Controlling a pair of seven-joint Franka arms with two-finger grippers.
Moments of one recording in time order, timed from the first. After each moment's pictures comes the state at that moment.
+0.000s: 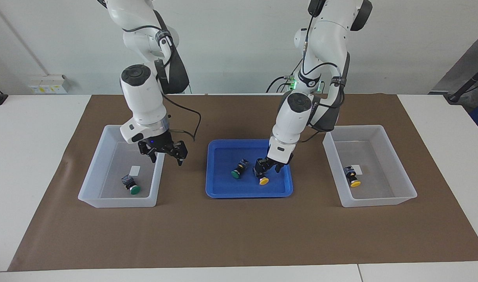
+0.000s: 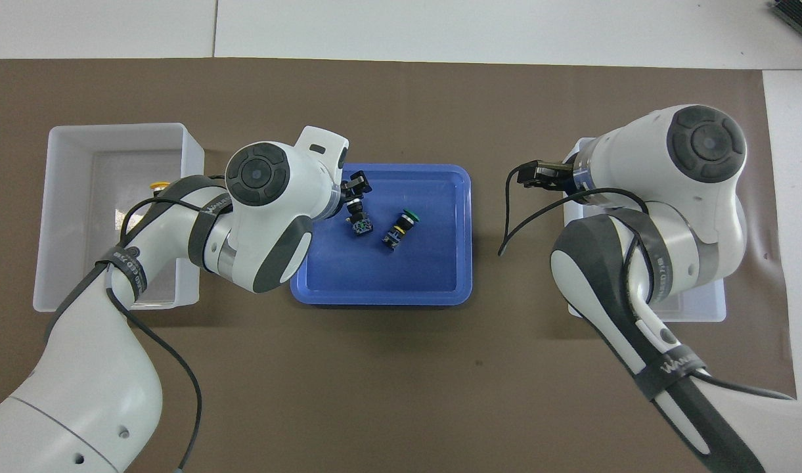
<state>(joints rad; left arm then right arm) -0.23 0.43 -0.31 -1.80 0.07 2.42 -0.94 0.02 0.21 0.24 -1.83 -0.07 2.19 0.51</state>
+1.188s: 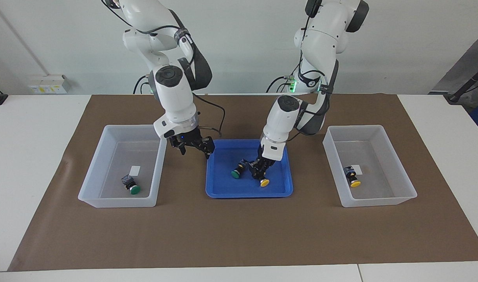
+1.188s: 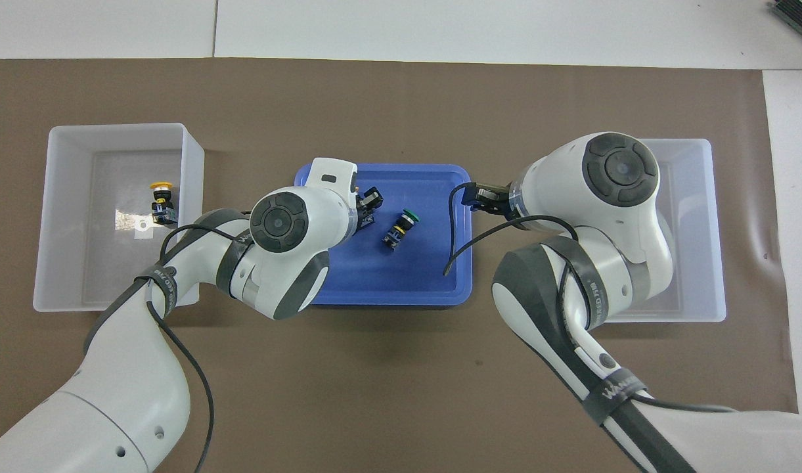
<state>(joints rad) -0.27 0.44 -0.30 -1.91 0.09 2.65 -1.11 0.11 0.22 0.26 -1.85 -0.02 2.18 0.67</state>
